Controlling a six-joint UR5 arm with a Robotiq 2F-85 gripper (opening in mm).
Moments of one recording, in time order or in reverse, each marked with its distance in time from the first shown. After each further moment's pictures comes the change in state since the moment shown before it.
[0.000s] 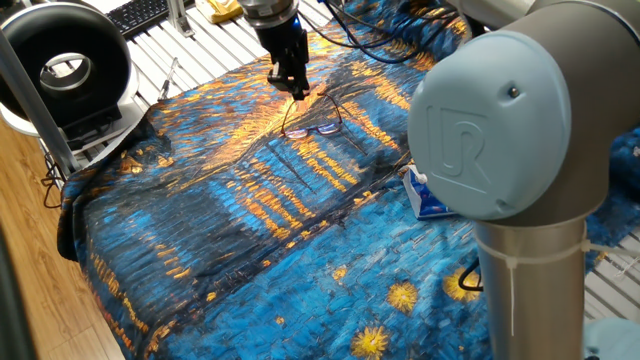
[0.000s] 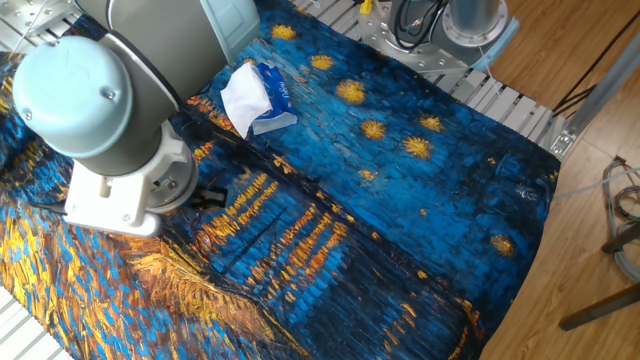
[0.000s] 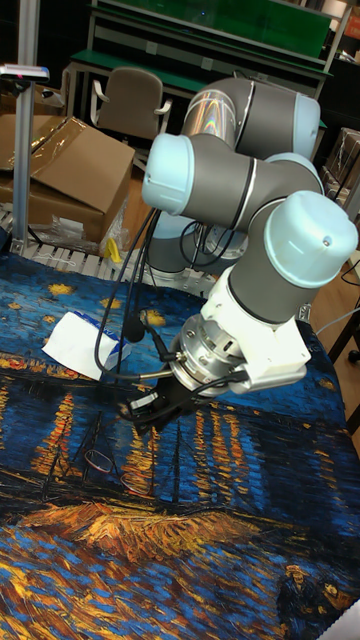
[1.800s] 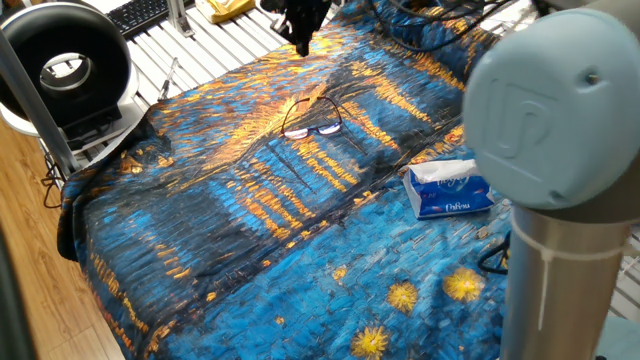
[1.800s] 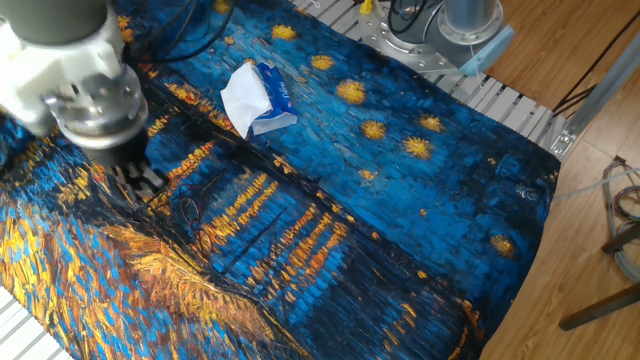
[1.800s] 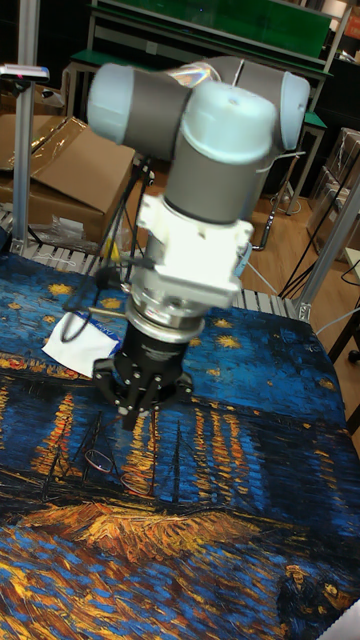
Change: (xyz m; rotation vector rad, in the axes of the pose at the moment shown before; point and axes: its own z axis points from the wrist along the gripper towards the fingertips) arm -0.006 -0.062 -0.050 -0.084 -0.329 0.527
